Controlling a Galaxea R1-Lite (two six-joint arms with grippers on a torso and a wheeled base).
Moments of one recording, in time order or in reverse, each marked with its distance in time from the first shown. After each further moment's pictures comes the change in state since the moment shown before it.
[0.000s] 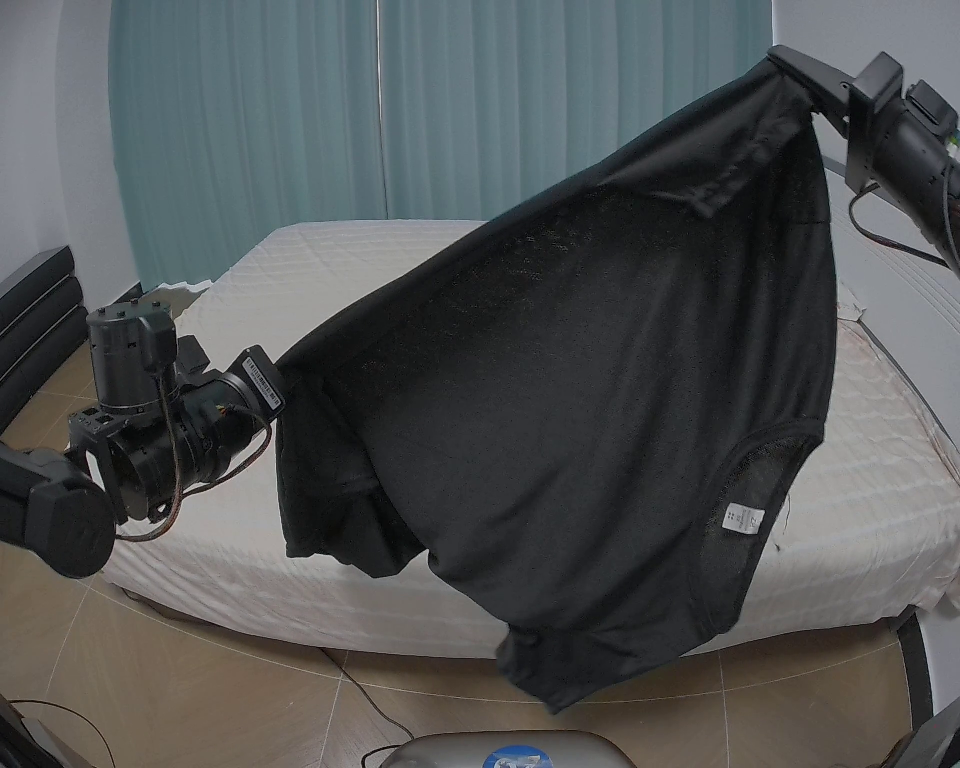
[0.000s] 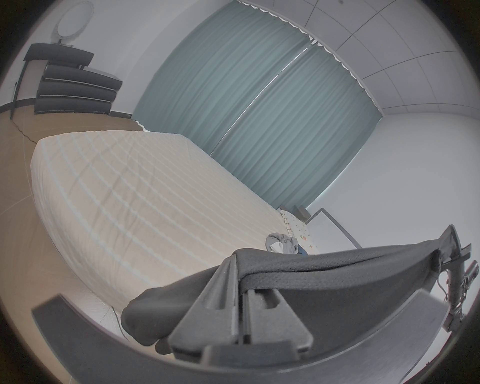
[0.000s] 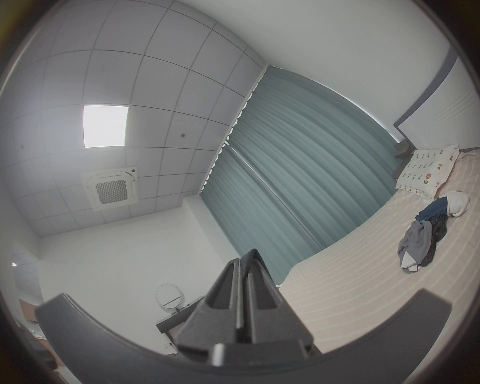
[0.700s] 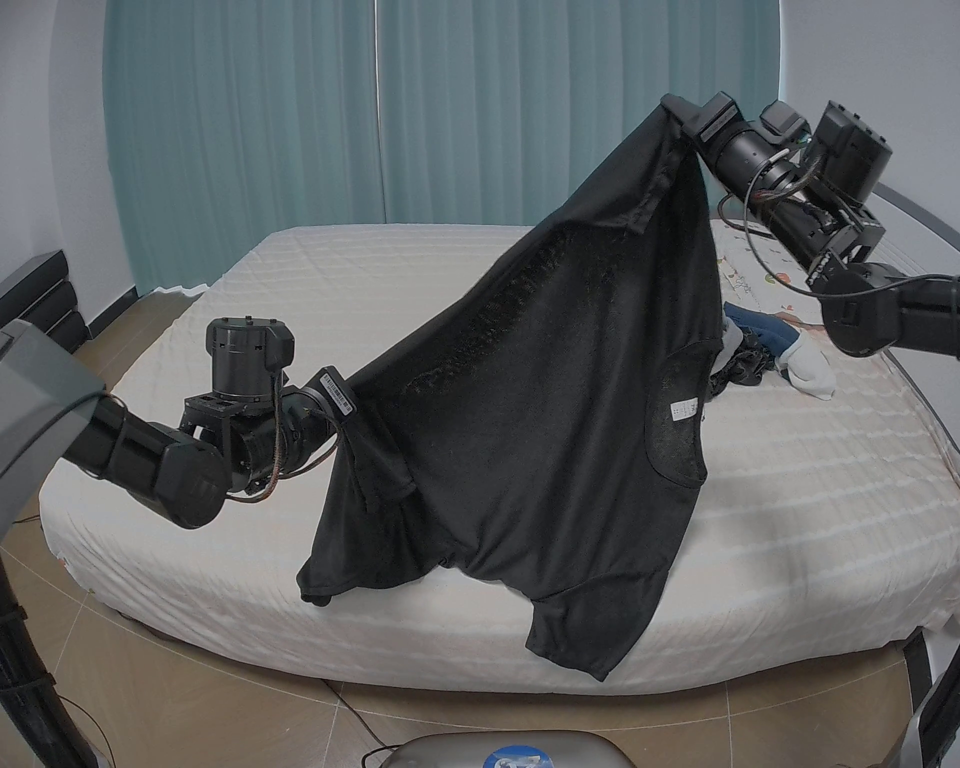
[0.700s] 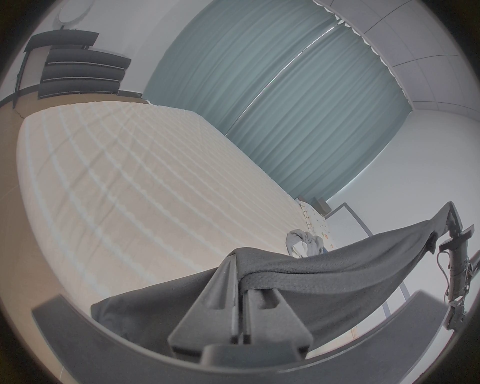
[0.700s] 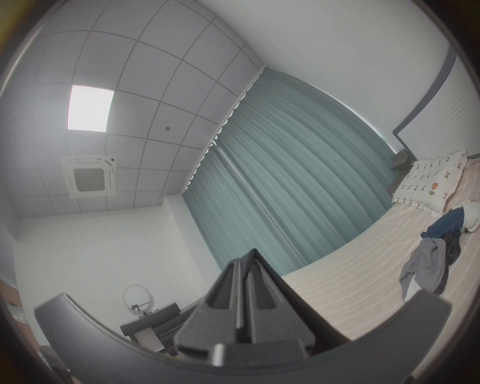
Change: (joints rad) left arm 0.018 0.344 -0.264 0.064 -0.013 -0.069; right arm -0.097 0.524 -0.431 -0.097 0.000 -0.052
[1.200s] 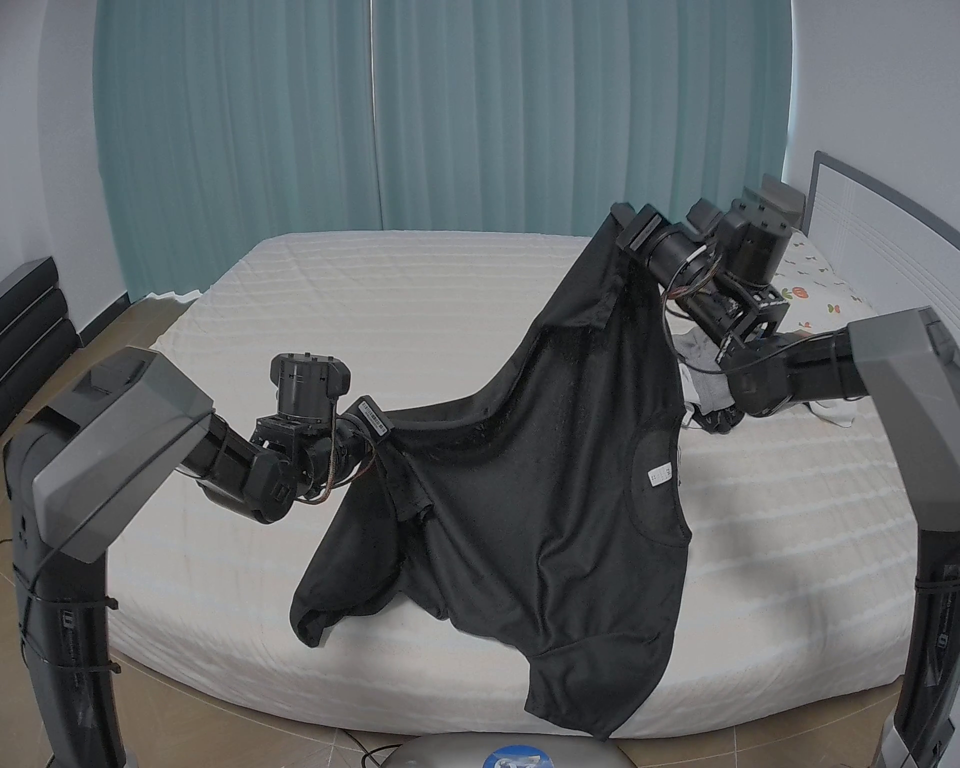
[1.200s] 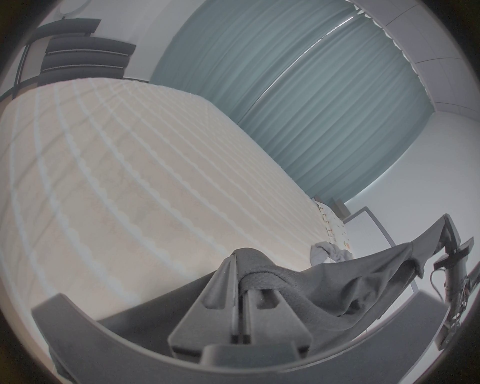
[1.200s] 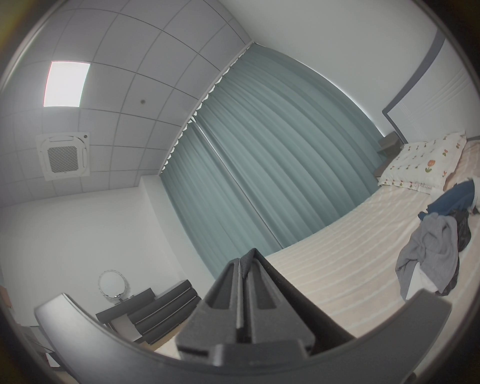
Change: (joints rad) left arm 0.017 0.304 -0.238 0.006 0.002 -0.038; right arm -0.002 0.290 -0.070 -0.072 -0.031 -0.040
